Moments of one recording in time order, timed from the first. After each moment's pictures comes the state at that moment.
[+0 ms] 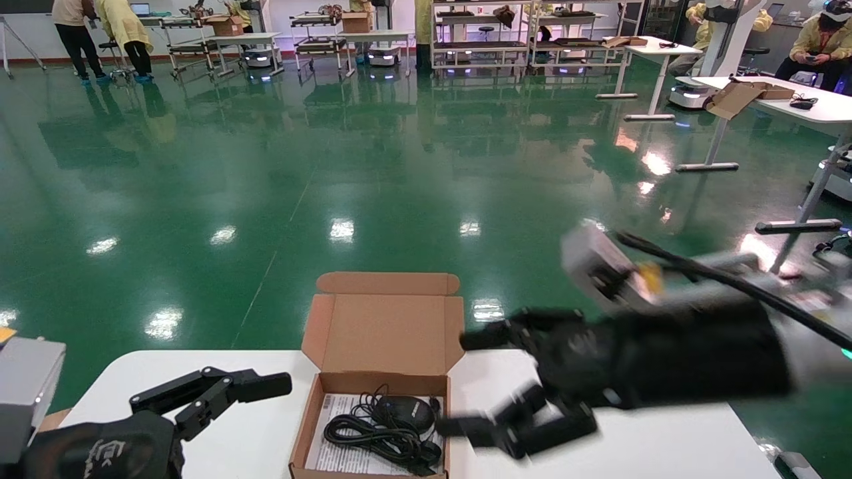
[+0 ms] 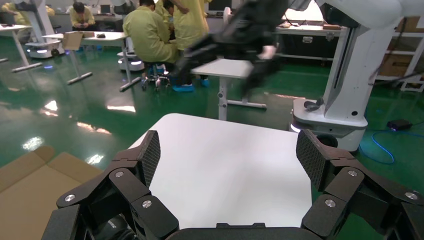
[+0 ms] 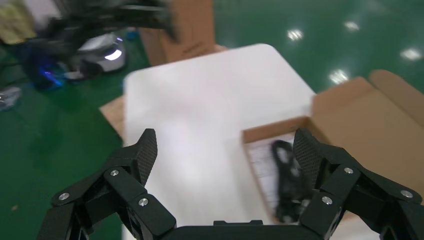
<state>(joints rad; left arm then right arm) -1.04 0.53 0.38 -1.19 0.60 1.38 -0.11 1.72 -0.94 -0.65 0.79 -1.12 -1.54 0.43</state>
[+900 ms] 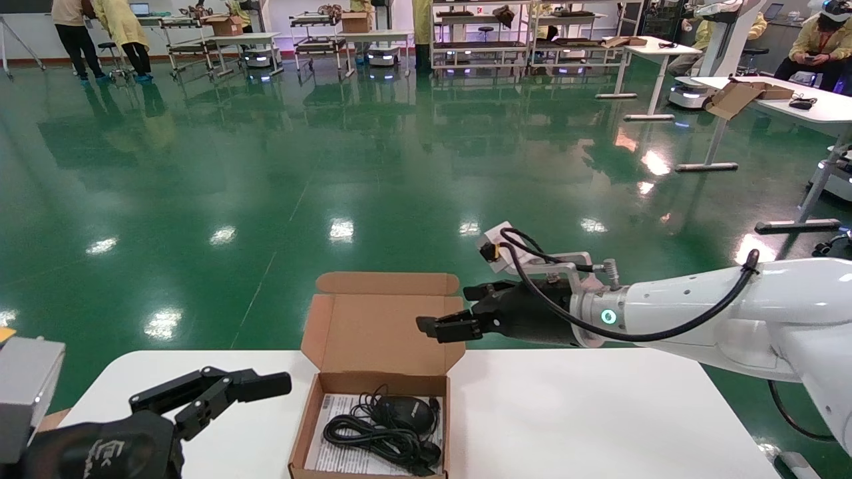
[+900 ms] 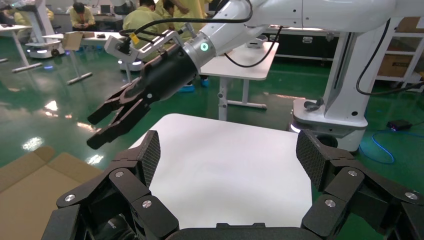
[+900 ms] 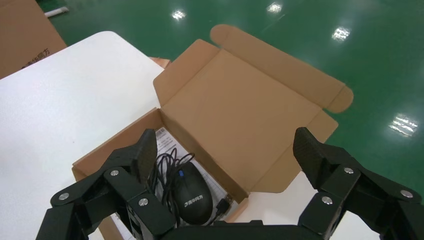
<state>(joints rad) -1.04 0.53 0.38 -1.19 0.60 1.38 -0.11 1.85 -1.32 -0.76 0.07 -1.35 -1.02 0.30</state>
